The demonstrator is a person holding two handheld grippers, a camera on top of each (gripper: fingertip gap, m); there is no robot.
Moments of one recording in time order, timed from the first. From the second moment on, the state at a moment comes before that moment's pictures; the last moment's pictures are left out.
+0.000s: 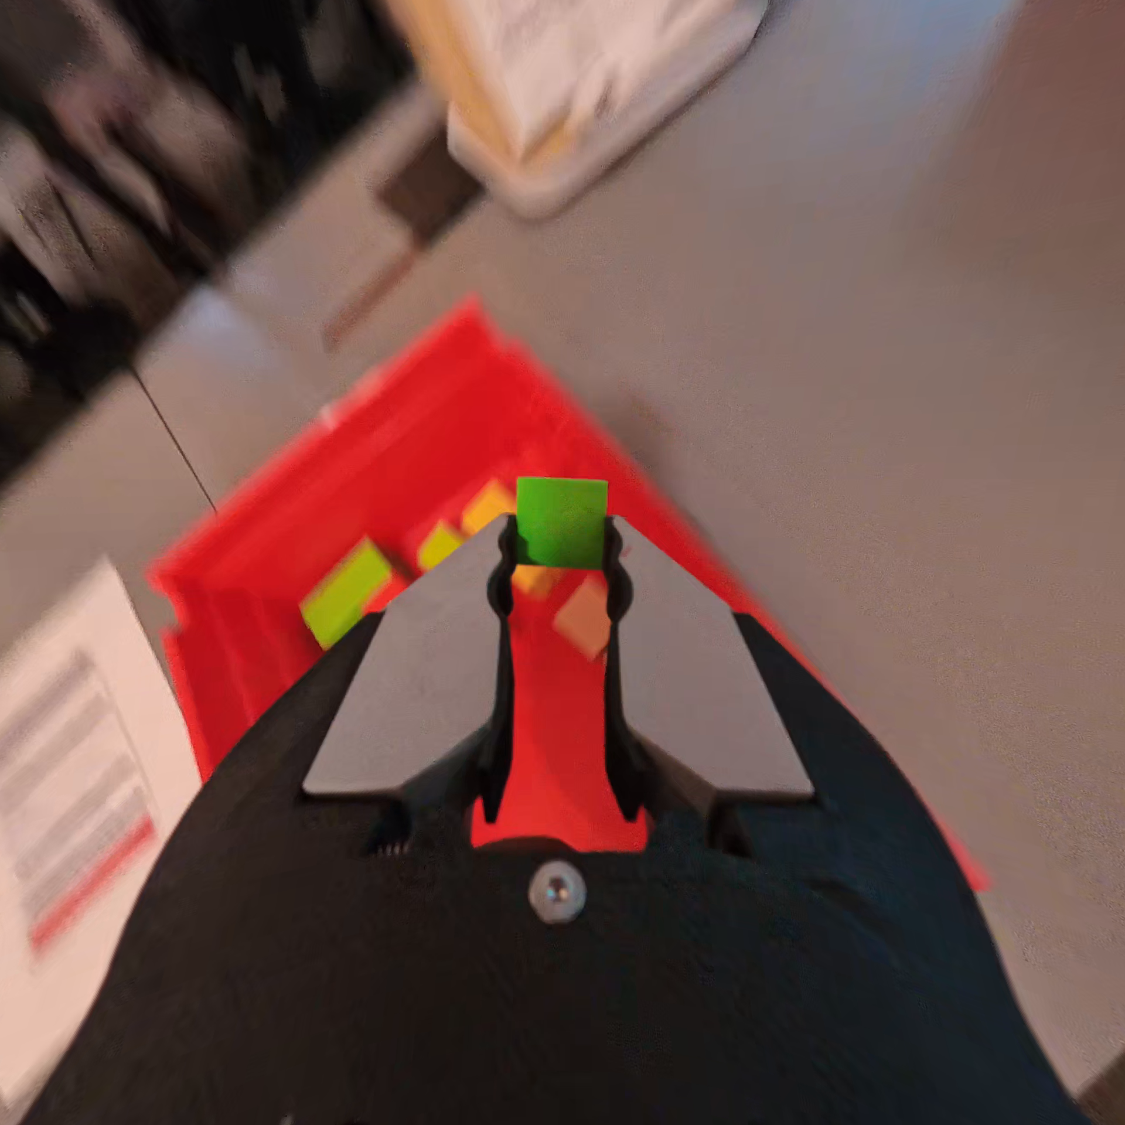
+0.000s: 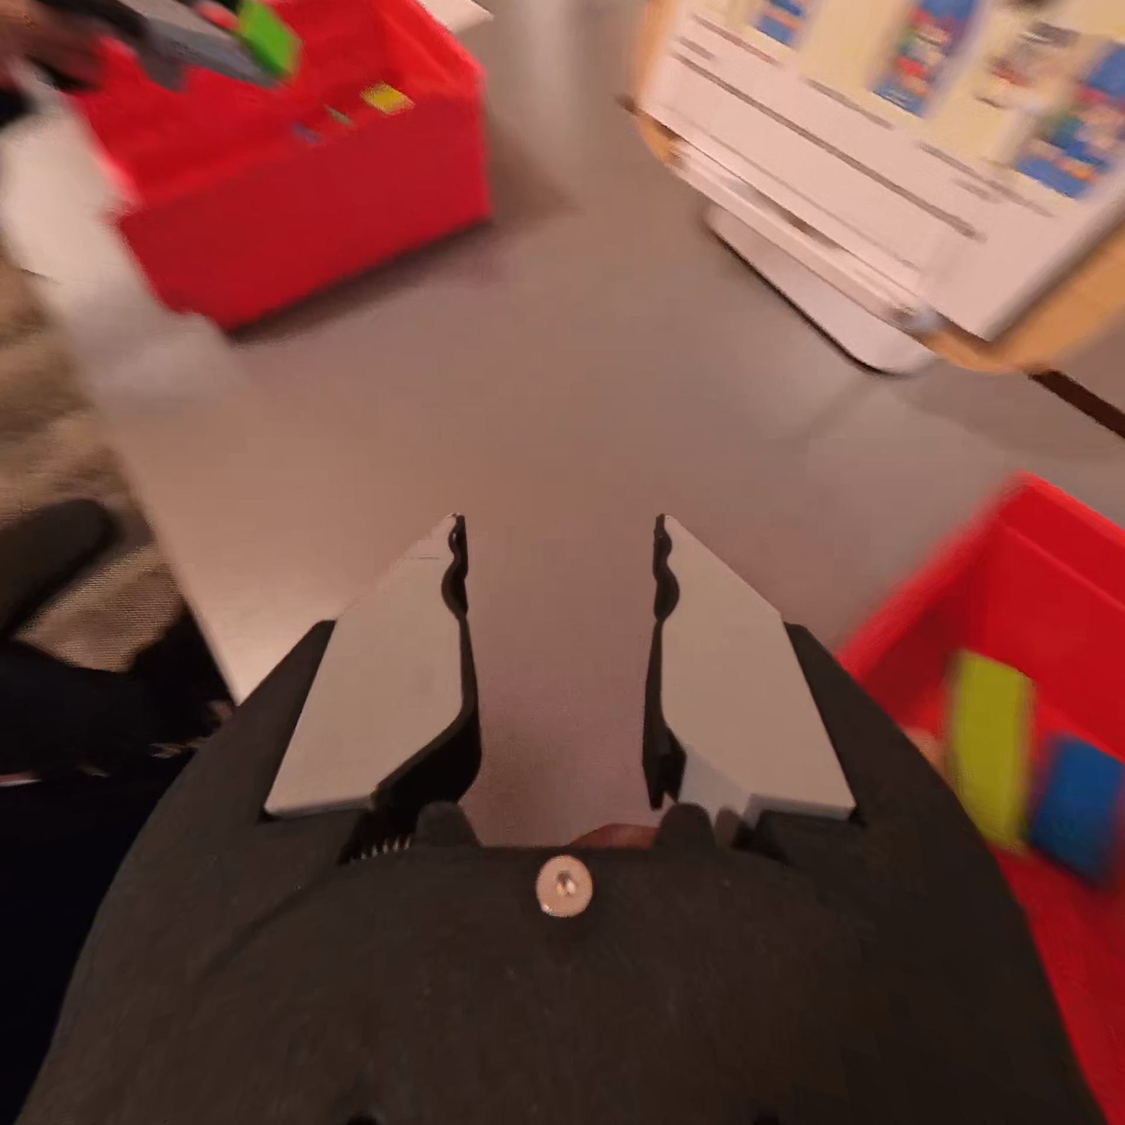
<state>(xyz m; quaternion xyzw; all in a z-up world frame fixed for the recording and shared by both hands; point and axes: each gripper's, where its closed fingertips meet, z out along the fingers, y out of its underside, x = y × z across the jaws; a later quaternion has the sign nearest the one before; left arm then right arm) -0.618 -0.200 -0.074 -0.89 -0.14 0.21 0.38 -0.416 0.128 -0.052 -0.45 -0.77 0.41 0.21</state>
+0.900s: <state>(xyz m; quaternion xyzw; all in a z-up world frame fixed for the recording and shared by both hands) -0.522 -0.171 -0.050 -0.87 -0.14 0.29 0.36 -0.389 0.328 -0.119 -0.64 -0.70 0.19 0.24</state>
